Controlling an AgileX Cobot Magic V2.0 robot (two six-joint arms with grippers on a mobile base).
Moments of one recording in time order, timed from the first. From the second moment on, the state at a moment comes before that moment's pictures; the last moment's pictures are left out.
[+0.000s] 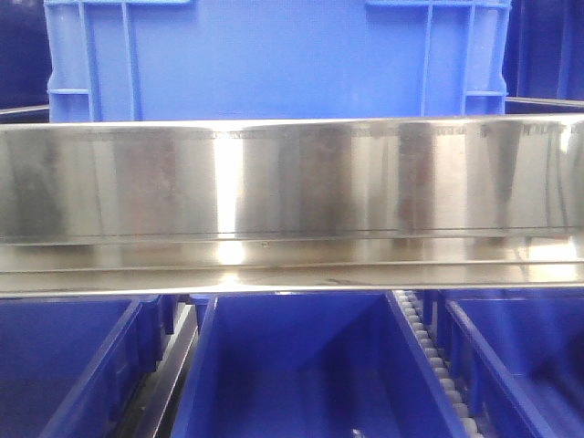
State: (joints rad) left arm 0.00 1.03 -1.07 -0.03 0.19 -0.13; right arm 0.20 0.93 -0.99 0.03 0.28 0.01
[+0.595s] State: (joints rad) left arm -0.31 1.47 -1.62 0.28 0.54 -0.31; right arm 0.44 1.31 -1.33 -0.23 0.42 0.26
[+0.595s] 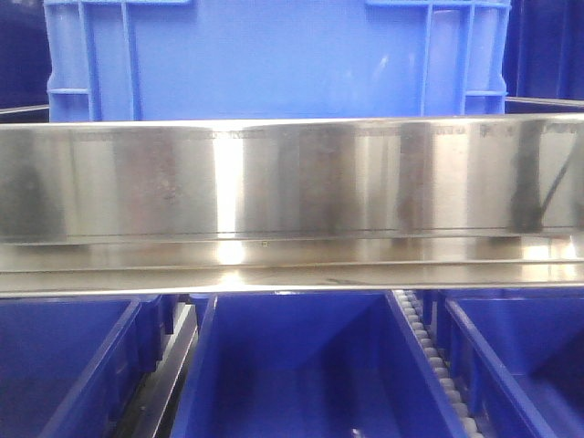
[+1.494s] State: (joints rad) left arm -0.36 1.80 -2.08 0.38 1.02 -0.53; right arm 0.54 1.75 -1.96 -0.23 0.92 0.37
